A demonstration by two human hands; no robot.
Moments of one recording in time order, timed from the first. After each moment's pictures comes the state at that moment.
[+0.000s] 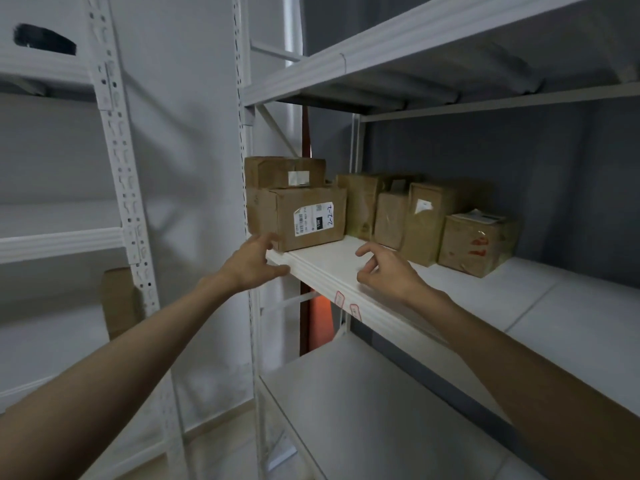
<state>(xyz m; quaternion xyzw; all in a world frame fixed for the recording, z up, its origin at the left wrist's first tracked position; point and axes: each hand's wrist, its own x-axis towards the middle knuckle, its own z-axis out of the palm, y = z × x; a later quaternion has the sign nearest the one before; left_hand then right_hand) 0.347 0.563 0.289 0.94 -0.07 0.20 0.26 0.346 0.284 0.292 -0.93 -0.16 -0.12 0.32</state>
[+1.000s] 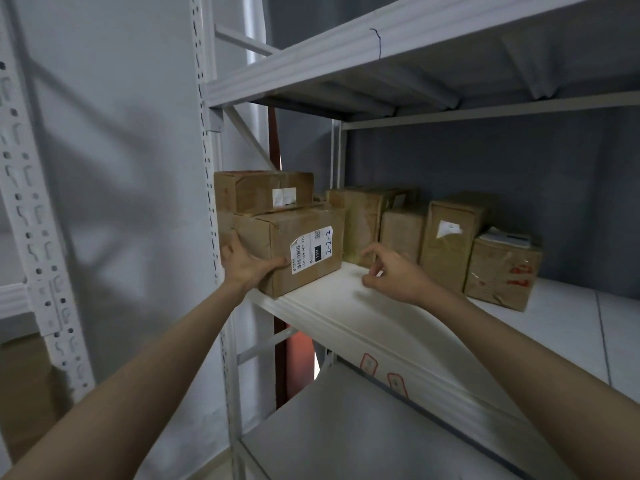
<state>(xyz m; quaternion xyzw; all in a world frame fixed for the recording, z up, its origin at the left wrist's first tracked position) 0.549 0.602 0.285 0.82 0.04 0.23 0.53 0.473 0.319 0.315 -0.95 -0.12 -0.15 0.25</state>
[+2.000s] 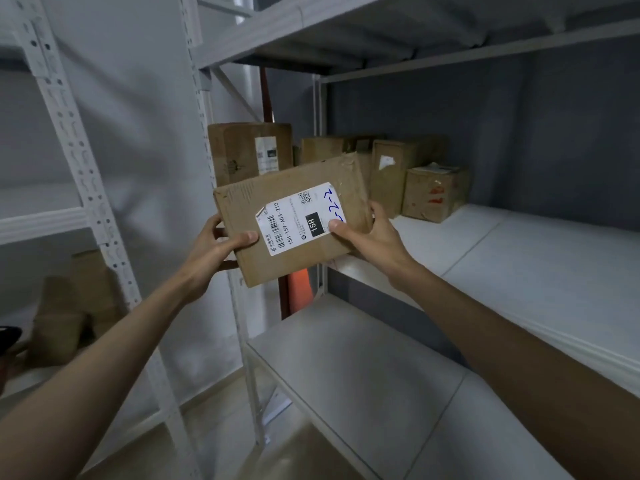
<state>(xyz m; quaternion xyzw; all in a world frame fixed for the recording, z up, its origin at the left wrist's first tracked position) 0.281 0.574 0.253 0.75 -0.09 0.14 0.63 0.264 0.278 0.274 -0.79 -0.10 -0.16 0.59</state>
